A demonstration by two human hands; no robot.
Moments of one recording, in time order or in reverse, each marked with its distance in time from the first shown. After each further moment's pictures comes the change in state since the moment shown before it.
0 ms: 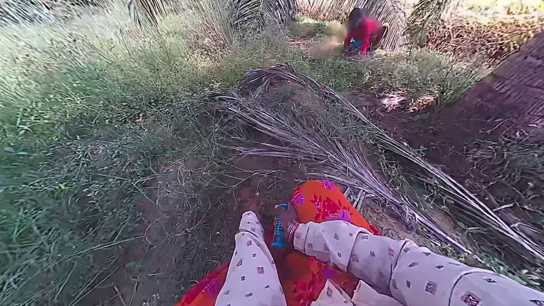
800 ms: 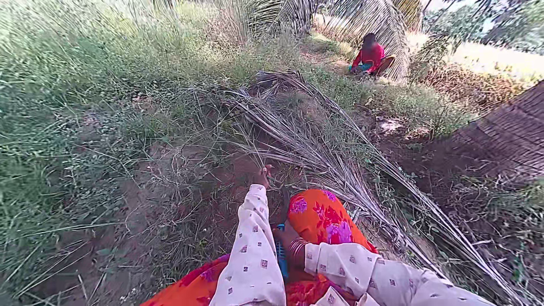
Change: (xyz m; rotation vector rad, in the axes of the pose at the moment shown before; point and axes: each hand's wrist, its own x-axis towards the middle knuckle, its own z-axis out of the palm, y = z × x) left_hand -0.003 0.090 0.065 0.272 -0.222 0.479; right_hand 0.013 0.047 -0.017 -0.279 -0.211 -0.039
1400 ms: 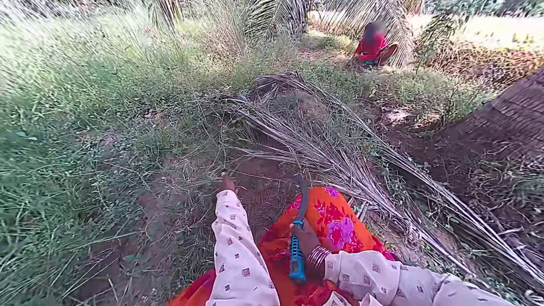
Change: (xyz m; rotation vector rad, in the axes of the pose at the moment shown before) left_hand -0.032 0.038 -0.092 -0.150 0.604 -0.333; right_hand -0.033 0.006 -0.018 0.564 0.048 -0.125
